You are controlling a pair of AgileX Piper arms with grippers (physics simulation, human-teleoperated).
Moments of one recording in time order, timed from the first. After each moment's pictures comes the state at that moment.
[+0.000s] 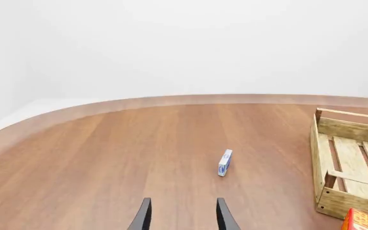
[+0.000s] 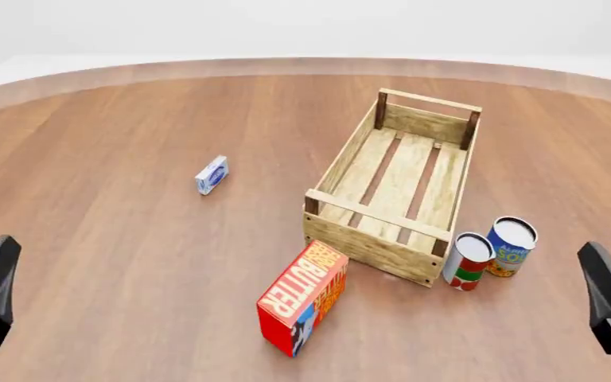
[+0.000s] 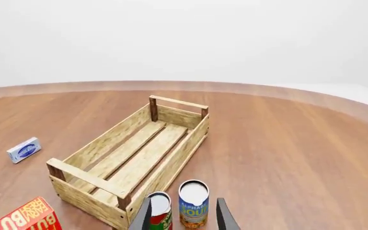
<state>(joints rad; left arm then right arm) 0.00 0.00 0.00 0.00 0.00 0.03 0.03 -0.01 0.05 0.02</state>
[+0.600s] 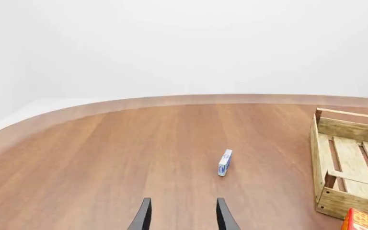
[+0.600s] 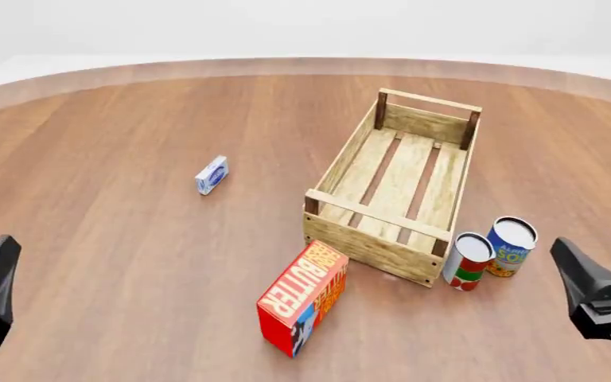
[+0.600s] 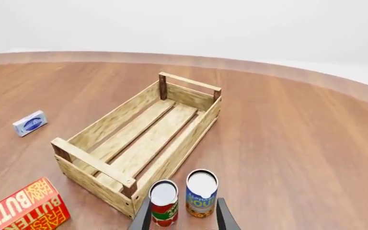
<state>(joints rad) 0.00 0.00 0.00 0.00 0.00 0.08 0.24 -0.06 0.01 -0.02</state>
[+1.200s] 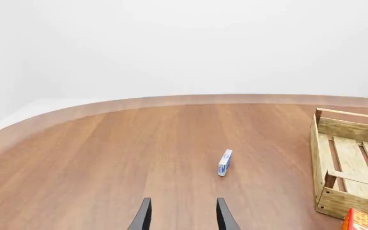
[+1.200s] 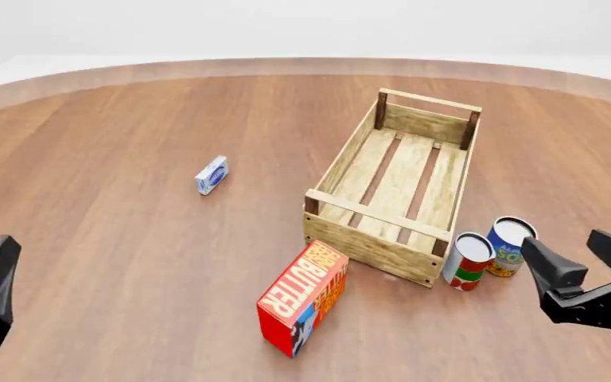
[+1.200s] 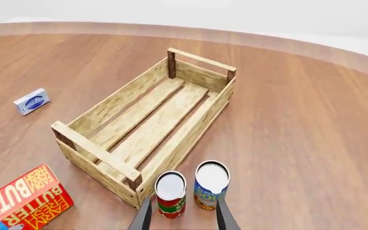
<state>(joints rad) 0.00 0.00 0.00 0.00 0.00 0.13 0.50 -0.07 -0.12 -0.01</state>
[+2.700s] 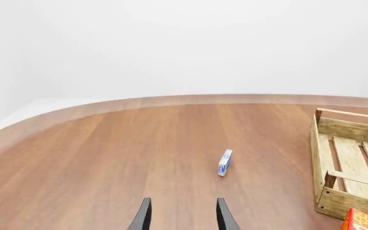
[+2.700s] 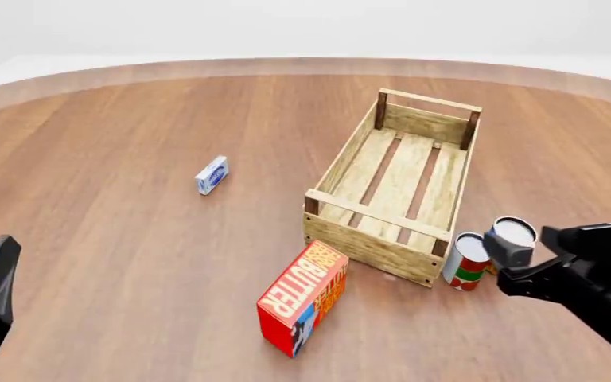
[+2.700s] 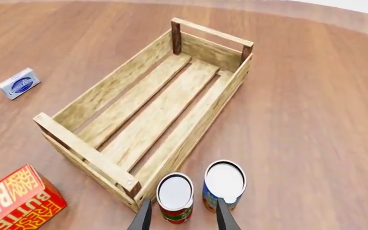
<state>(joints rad) 0.00 0.00 0.00 0.00 0.00 0.15 0.99 -0.10 -0.44 0.01</state>
